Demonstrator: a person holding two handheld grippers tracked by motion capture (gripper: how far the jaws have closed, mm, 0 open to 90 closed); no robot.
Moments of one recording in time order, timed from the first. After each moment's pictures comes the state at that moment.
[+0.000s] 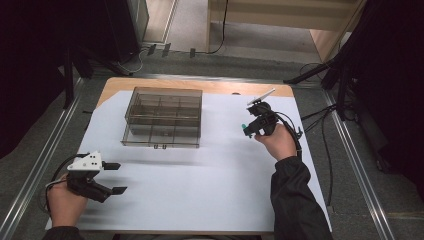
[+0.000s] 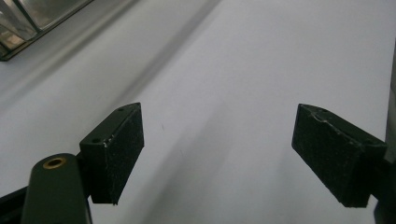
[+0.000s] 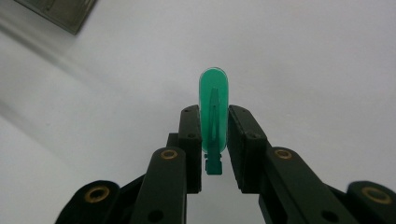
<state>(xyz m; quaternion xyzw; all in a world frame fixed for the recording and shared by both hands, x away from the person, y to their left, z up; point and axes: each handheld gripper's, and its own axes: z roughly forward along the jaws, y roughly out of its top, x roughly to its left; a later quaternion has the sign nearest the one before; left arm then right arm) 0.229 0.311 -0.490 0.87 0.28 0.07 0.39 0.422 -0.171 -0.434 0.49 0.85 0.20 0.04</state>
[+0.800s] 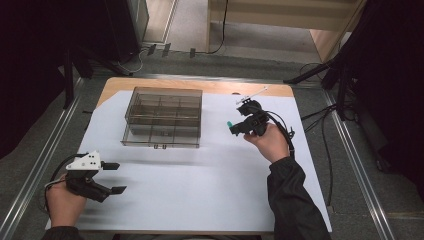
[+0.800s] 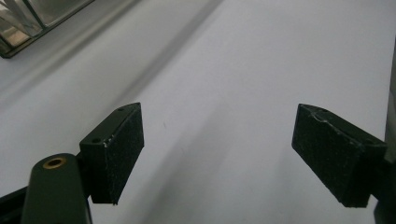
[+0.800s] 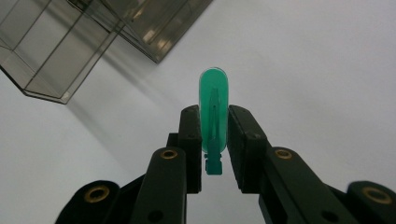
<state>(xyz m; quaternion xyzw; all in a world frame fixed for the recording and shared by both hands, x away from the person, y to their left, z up) 0.229 0.313 -0.490 0.87 0.28 0.07 0.39 0.403 -0.141 -0.416 0.42 0.87 0.27 0.03</state>
